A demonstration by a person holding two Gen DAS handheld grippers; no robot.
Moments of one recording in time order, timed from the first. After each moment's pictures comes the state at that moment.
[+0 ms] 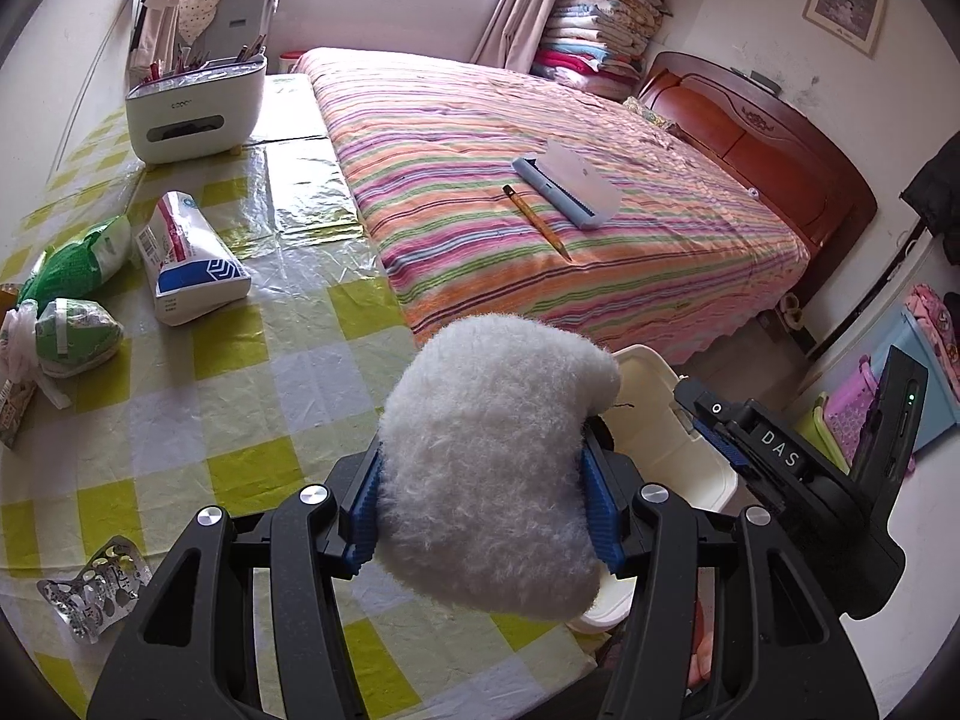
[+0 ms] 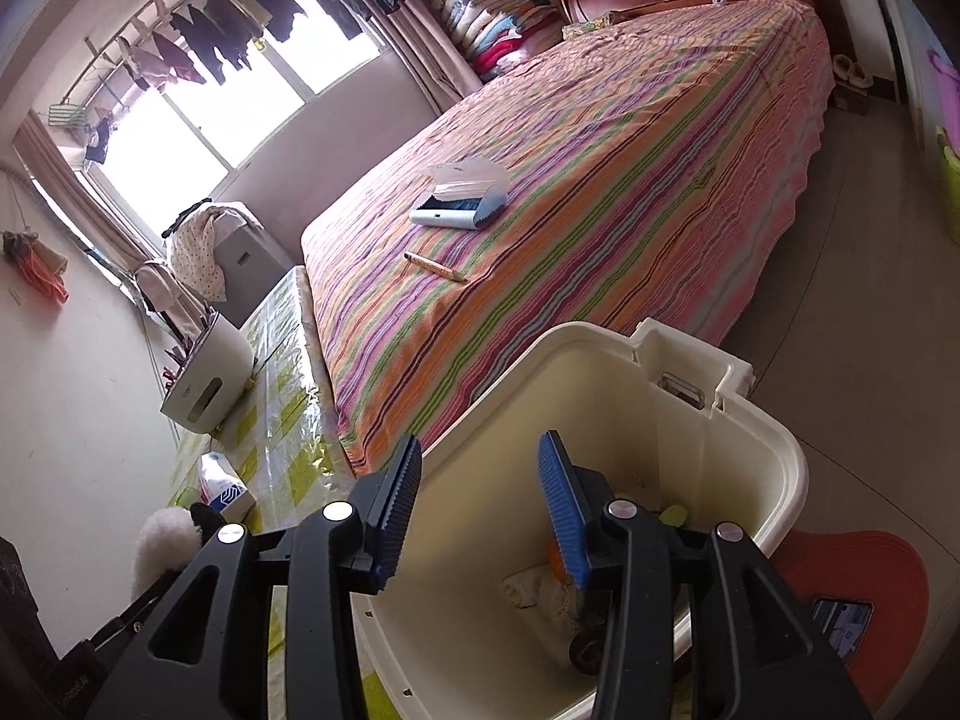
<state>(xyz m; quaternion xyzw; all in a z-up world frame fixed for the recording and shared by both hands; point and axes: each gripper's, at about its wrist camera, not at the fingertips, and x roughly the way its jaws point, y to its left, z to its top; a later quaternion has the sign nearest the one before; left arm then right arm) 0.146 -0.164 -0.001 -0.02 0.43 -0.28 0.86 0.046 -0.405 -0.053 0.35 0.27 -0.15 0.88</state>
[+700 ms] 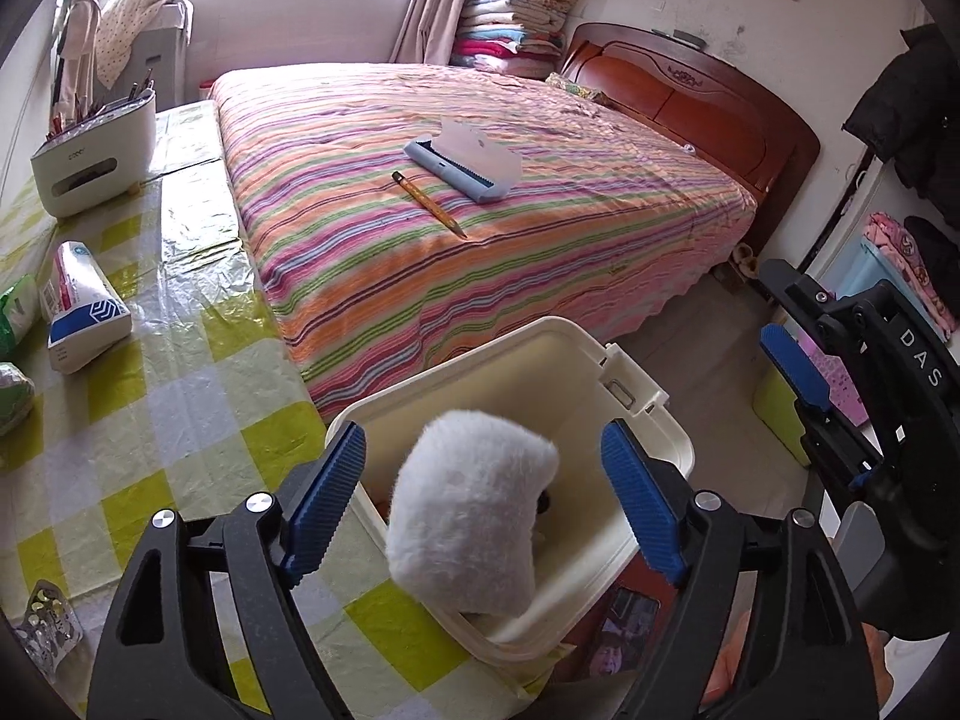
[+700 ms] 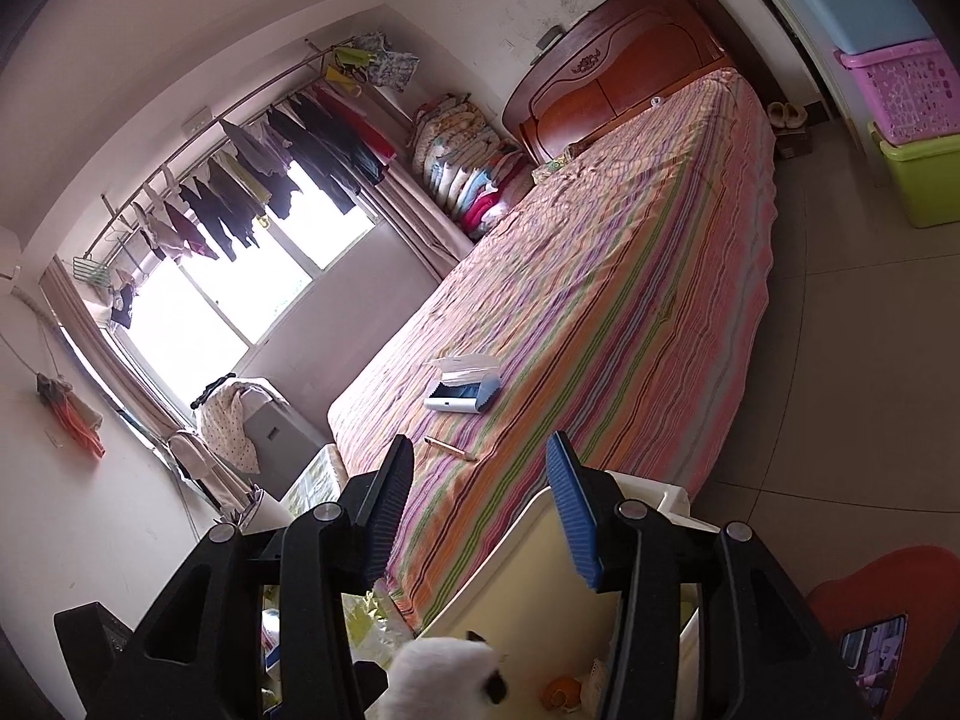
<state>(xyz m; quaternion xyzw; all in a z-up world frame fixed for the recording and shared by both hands) 0.127 -0.231 -0.012 0.03 0.40 -0.35 0.85 -0.019 -0.429 -0.014 0.39 0.06 -0.21 0.89</state>
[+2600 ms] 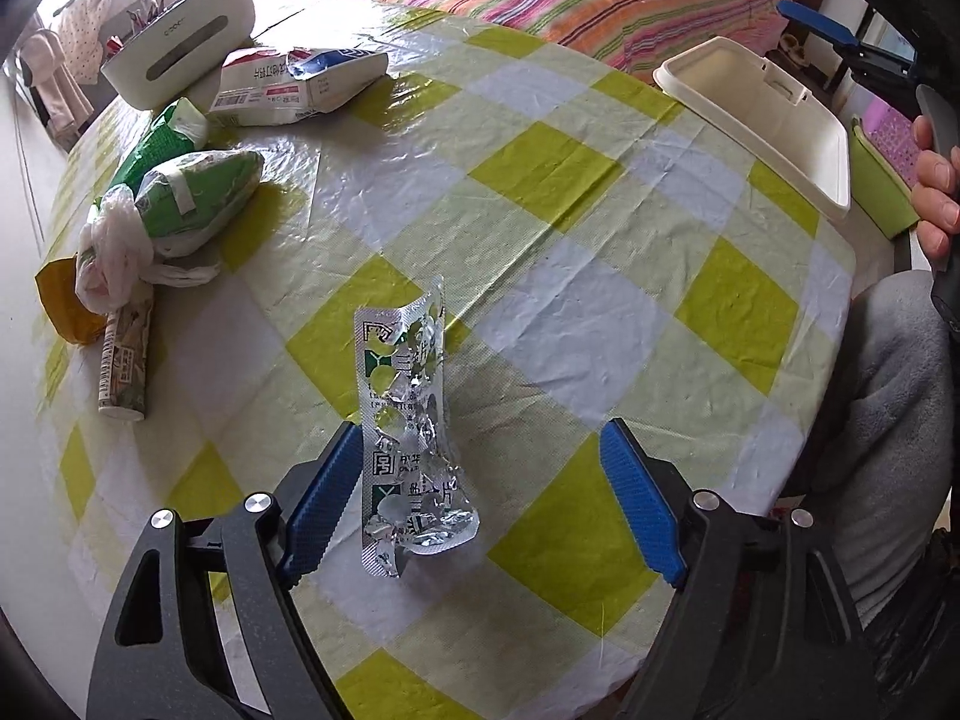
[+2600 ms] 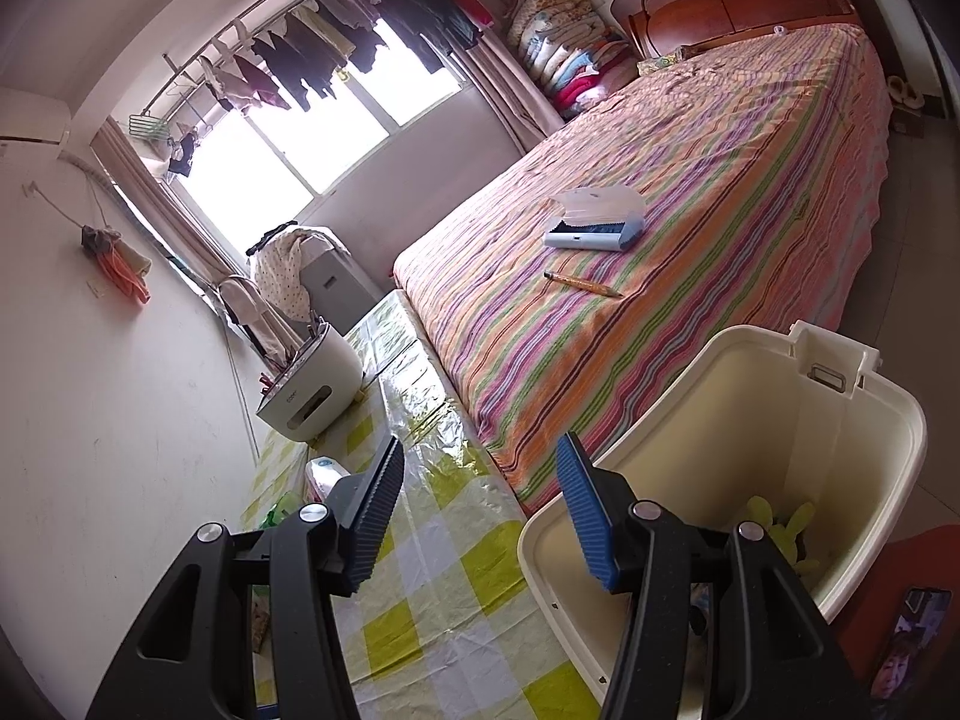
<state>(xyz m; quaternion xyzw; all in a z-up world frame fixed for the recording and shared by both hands) 0.146 -0.006 -0.080 0.24 0.52 -0.30 0.76 0.061 -0.330 -0.022 0.35 0.20 -0.07 0.91</state>
